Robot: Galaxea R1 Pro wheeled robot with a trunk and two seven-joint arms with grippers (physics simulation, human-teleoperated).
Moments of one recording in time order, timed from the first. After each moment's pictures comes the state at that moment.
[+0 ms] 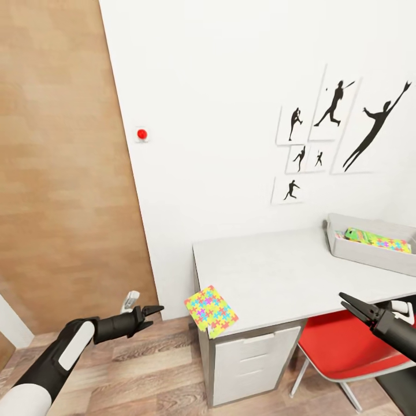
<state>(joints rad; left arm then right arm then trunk) -0.52 0.24 -0.06 -0.81 0.78 0.86 -0.62 -0.10 -0.32 -0.59 -1.56 -0.78 0.96 0.86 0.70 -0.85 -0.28</state>
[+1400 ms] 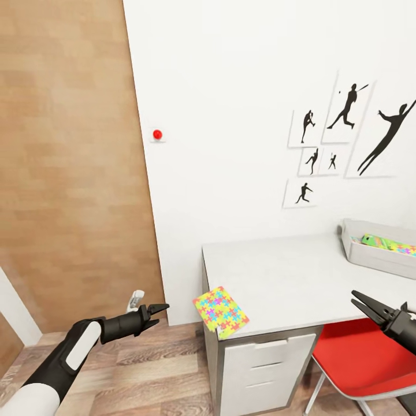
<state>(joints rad) -0.53 0.20 -0.06 -0.81 0.78 0.84 -0.62 -0.10 -0.32 -0.66 -1.55 -0.78 0.96 0.91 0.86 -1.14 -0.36</state>
